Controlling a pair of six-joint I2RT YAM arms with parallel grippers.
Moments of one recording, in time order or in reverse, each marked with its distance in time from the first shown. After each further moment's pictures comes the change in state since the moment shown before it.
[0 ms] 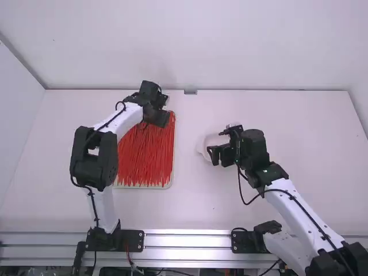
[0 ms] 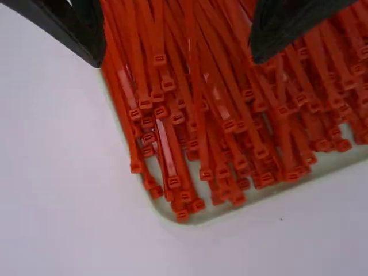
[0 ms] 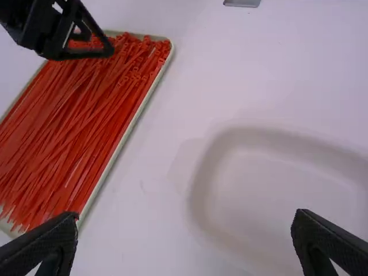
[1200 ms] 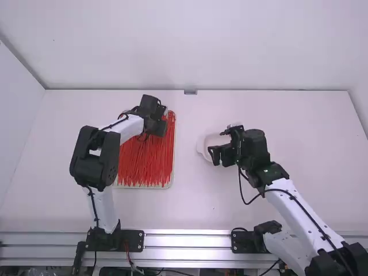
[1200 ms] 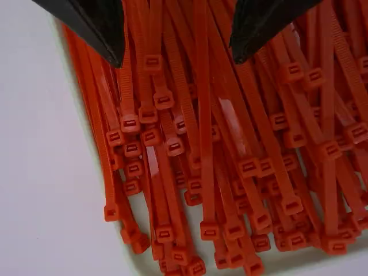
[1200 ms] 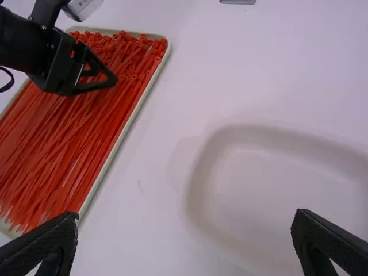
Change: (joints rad) left arm -0.003 0.000 -0.213 0.228 0.003 -0.068; right arm -0.010 0.000 0.000 -0.007 -0.003 0.000
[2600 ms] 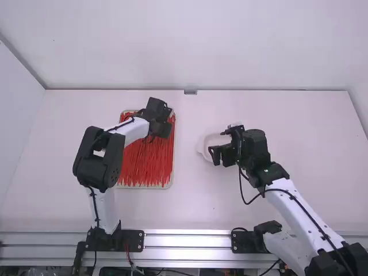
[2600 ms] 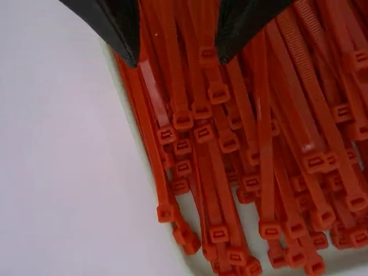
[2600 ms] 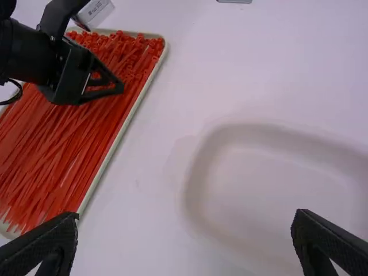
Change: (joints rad) left arm -0.051 0.000 -0.026 0.042 -0.008 -0.031; right arm 0.000 0.000 0.000 -0.003 0.000 0.000
